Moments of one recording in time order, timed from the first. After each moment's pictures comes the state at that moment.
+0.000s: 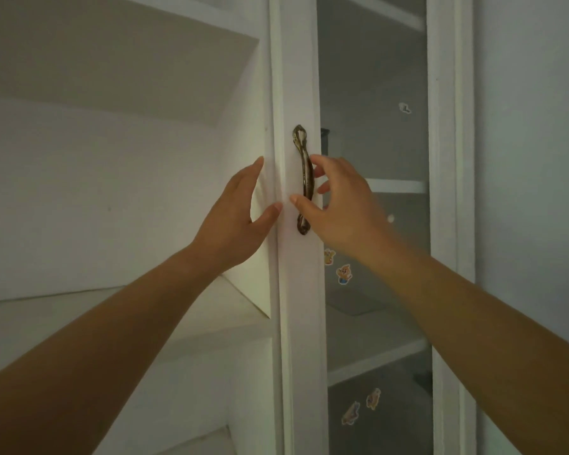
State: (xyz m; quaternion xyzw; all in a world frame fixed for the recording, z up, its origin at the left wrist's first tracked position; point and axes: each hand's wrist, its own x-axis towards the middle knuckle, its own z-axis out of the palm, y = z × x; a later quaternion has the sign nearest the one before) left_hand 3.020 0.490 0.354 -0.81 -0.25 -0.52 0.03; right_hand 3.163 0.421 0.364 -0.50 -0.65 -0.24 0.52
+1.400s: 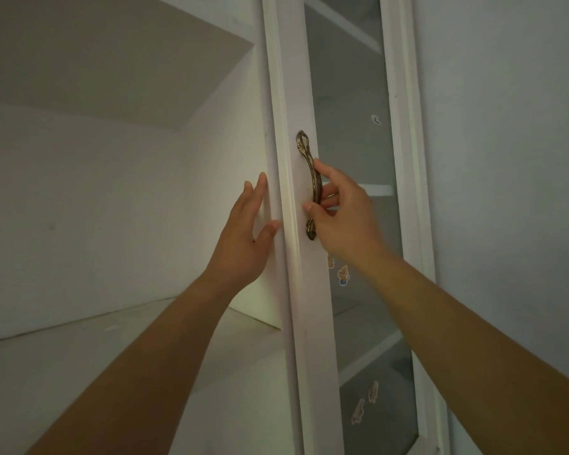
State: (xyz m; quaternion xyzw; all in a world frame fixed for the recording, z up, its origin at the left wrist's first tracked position) left_hand 3.023 0.537 0.339 -0.84 -0.11 -0.53 -0.10; right_hand 3.142 0.438 0.354 -0.51 -0.55 -0.20 0.63
